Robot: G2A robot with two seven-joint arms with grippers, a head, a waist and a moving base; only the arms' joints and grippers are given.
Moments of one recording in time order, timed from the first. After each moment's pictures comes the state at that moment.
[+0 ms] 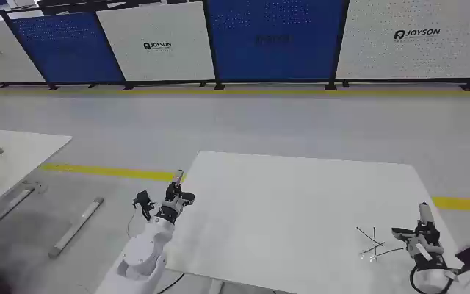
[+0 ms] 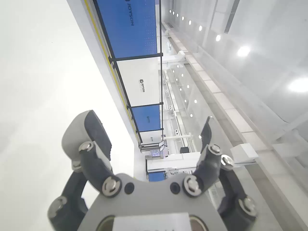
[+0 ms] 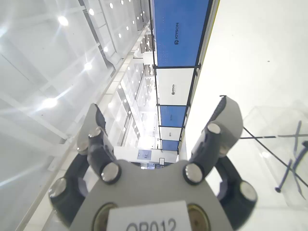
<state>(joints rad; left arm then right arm) 1.73 -1.15 -1.60 -1.80 -0.42 0.00 0.00 -1.73 -1.15 1.60 -1.80 0.42 0.00 0.00</state>
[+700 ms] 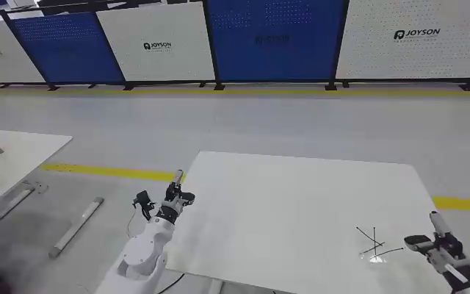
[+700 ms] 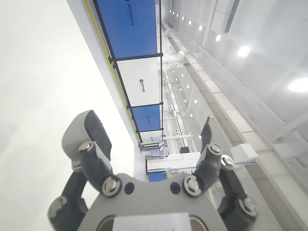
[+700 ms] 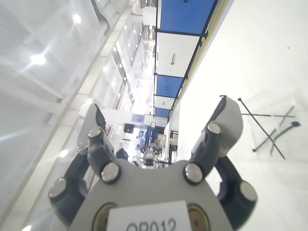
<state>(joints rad) 1.73 -1.15 -1.60 -1.80 -0.42 0.00 0.00 -1.81 -1.11 1.86 -1.82 0.41 0.00 0.56</state>
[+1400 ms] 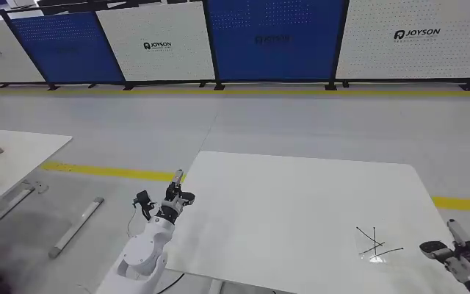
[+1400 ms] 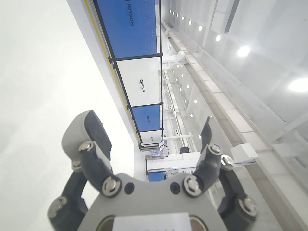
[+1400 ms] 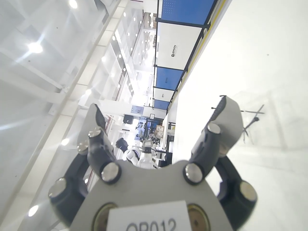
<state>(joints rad) 1.73 -1.15 -1.60 -1.80 -0.42 0.00 0.00 -1.79 -1.10 1.95 -1.71 0.44 -0.06 0.69</state>
